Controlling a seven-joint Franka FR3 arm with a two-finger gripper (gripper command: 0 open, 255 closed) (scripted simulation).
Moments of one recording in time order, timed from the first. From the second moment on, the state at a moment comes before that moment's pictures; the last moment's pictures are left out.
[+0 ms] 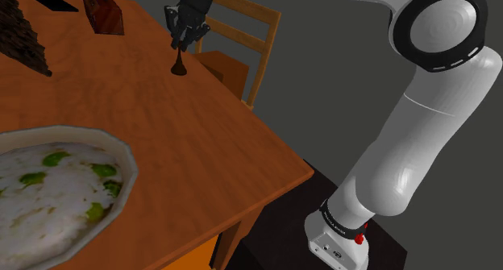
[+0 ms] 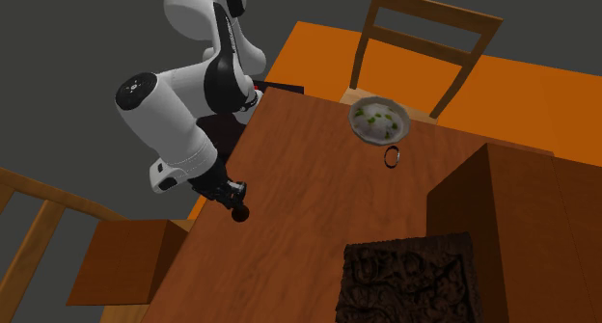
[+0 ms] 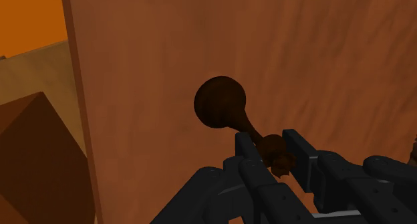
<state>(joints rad) 0.15 0.12 0.12 -1.61 0.22 1.93 0.26</state>
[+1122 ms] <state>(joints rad) 0.15 0.16 0.12 -1.36 0.20 1.72 0.31</state>
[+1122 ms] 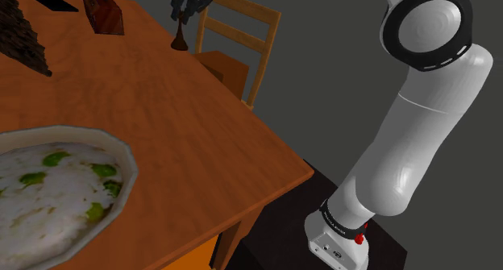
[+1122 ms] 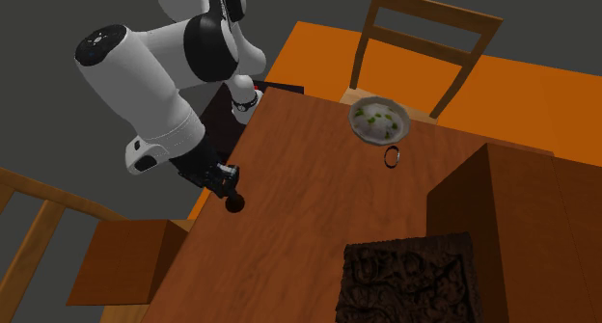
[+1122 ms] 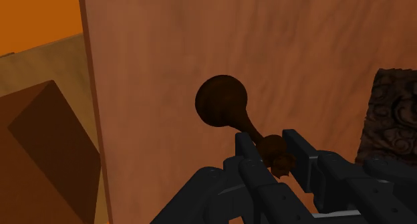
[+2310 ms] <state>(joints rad) 0.17 0.34 0.13 -0.85 0.17 1.40 0.39</state>
